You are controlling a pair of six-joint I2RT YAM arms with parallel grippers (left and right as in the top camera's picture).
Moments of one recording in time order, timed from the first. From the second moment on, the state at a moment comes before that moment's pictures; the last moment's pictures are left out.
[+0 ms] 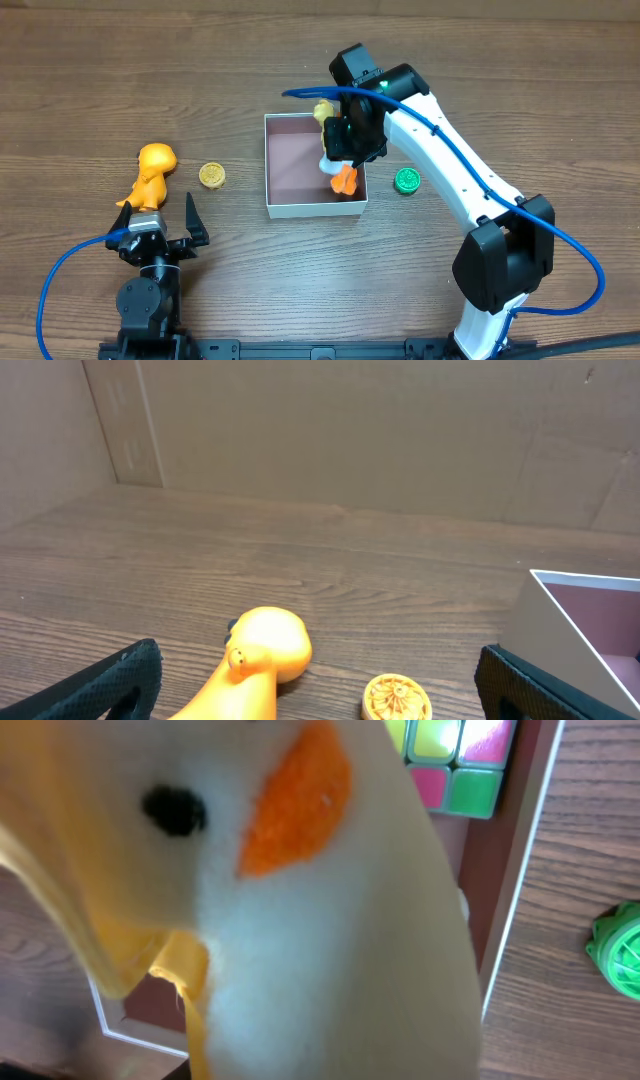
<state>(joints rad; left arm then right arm) -0.01 0.01 0.01 -0.06 -0.17 -0.07 0.51 1.96 1.75 -1.19 -0.20 0.41</state>
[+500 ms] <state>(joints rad) -0.01 0.01 0.01 -0.06 -0.17 -0.07 0.51 1.96 1.67 -1.13 -0.20 0.41</state>
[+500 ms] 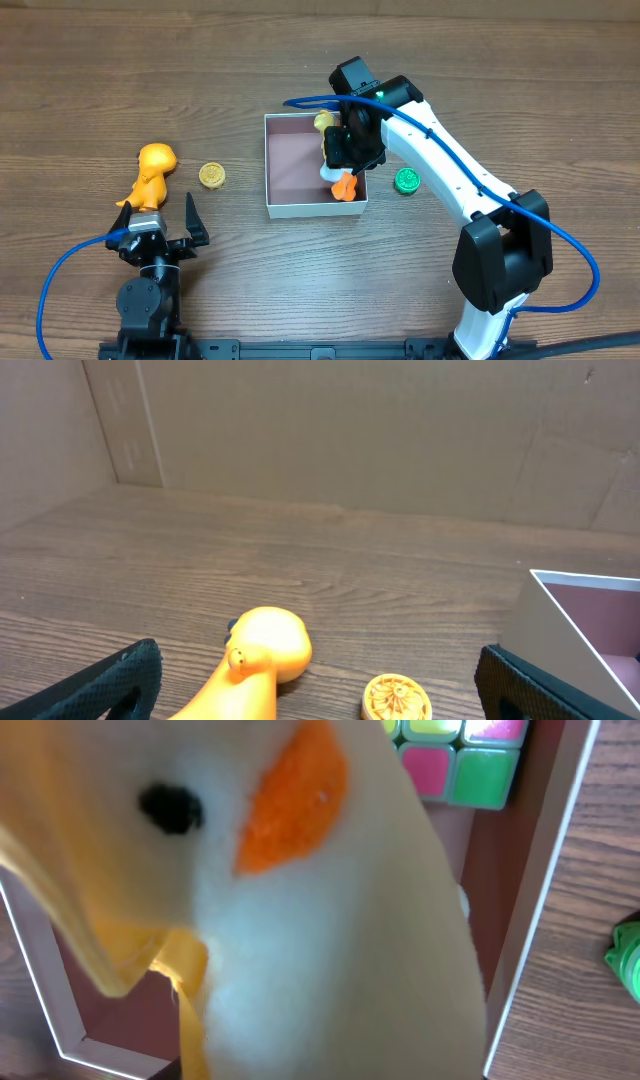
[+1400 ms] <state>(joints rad) -0.01 0.01 0.01 -0.06 -0.17 -0.07 0.51 1.96 1.56 -1.06 -0.14 0.41</state>
